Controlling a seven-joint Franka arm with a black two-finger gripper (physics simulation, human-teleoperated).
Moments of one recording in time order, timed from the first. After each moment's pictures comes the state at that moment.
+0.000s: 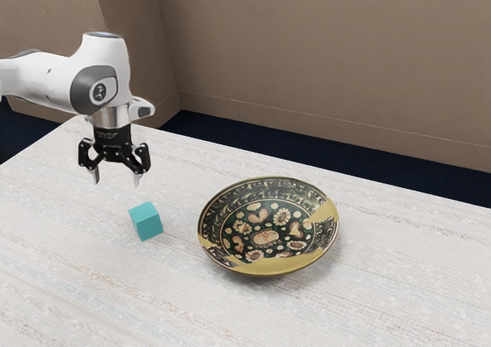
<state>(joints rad) -0.10 0.07 0.25 -1.98 0.09 1.88 -0.35</state>
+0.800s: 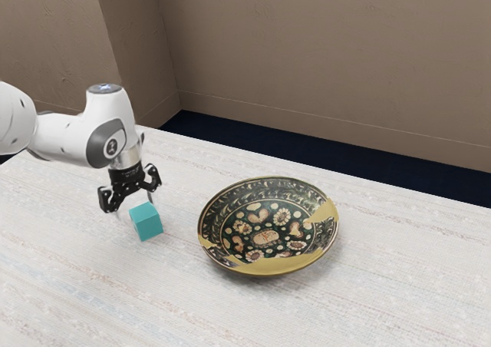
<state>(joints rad) -0.15 0.21 0.34 -2.12 -0.01 2.31 -1.04</state>
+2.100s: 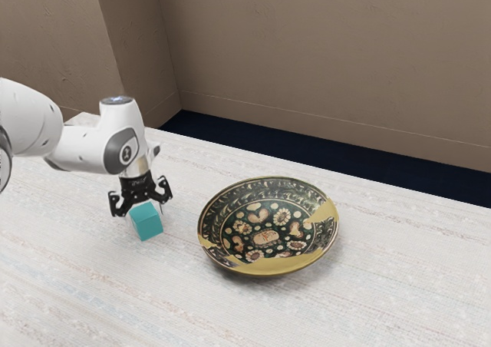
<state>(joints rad) -0.04 0.38 0.23 -2.01 -0.09 2.32 -0.70</state>
